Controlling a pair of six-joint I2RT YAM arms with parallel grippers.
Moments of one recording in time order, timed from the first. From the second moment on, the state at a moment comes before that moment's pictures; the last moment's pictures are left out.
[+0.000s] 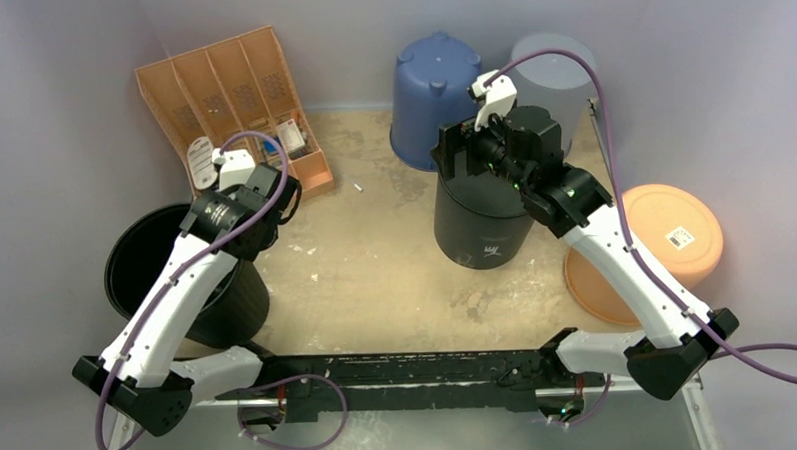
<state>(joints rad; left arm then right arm) -0.51 1.16 1.41 -1.42 -0.84 -0.66 0.59 1.23 1.44 -0.48 0.11 0.09</state>
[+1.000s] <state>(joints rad) -0.50 1.18 1.77 -1.00 -0.40 -0.62 0.62 1.40 1.53 -0.53 -0.03 0.15</state>
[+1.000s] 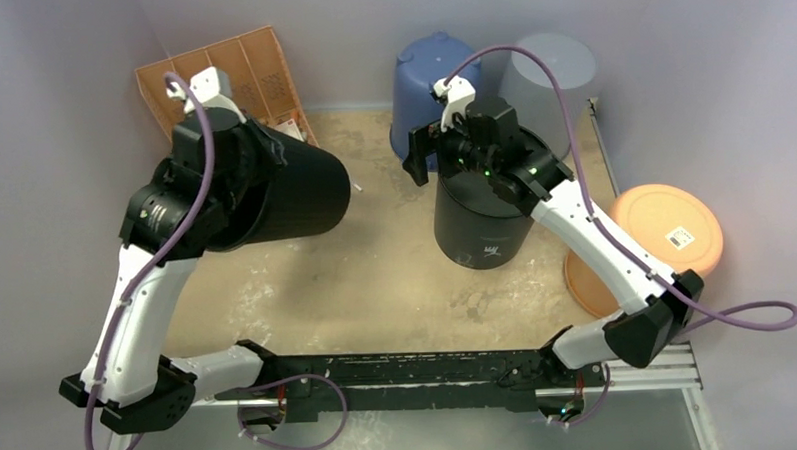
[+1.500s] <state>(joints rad) -0.50 1.15 1.78 -1.02 -0.46 -0.60 0.64 1.49 1.51 -0.75 0.57 0.23</state>
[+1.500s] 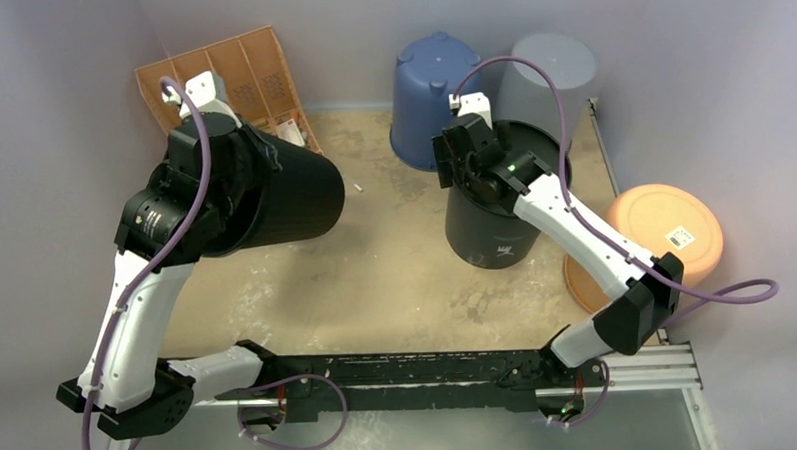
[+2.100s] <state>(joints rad) -0.50 1.19 1.67 -0.94 -0.33 -0.57 0.63 1.40 1.61 -0.80 0.42 0.19</state>
